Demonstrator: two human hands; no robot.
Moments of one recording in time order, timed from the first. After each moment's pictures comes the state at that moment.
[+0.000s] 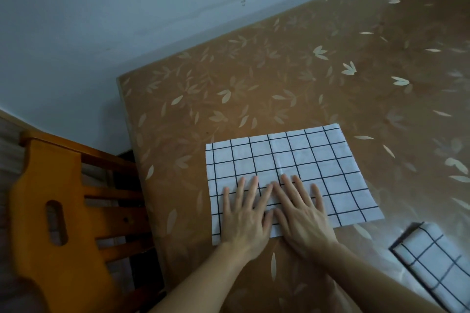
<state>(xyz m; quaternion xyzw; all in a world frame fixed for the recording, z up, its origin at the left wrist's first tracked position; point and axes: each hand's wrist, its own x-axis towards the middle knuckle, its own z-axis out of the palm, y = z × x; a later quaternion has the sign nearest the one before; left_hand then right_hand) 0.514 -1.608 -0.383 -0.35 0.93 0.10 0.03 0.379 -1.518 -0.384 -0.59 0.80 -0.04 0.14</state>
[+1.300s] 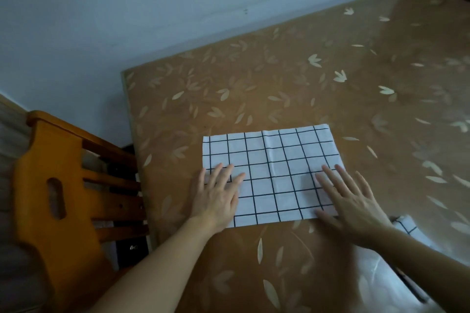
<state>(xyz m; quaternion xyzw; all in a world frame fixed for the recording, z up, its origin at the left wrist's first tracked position) 0.545 -1.644 -0.380 -0.36 0.93 0.06 0.05 0.282 -1.458 -0.352 -0.61 0.79 0.05 0.07</state>
